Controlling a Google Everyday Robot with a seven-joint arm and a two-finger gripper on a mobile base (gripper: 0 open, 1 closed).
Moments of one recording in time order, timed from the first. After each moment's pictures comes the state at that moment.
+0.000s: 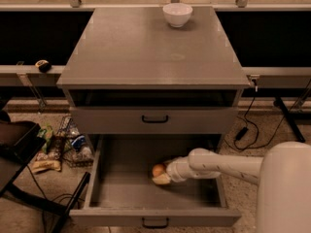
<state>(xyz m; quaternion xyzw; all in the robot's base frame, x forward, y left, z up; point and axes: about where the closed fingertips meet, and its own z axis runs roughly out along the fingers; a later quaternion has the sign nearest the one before) 0.584 -0.029 0.357 -0.47 0.81 0.22 0.28</state>
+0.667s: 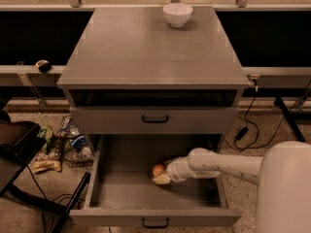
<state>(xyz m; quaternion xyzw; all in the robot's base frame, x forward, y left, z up) 0.584 -0.029 0.358 -0.47 0.81 0.22 0.28</state>
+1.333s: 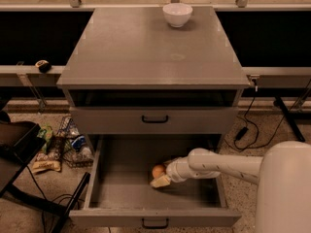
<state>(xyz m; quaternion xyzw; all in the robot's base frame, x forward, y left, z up) 0.584 -0.029 0.358 -0.47 0.81 0.22 0.28</state>
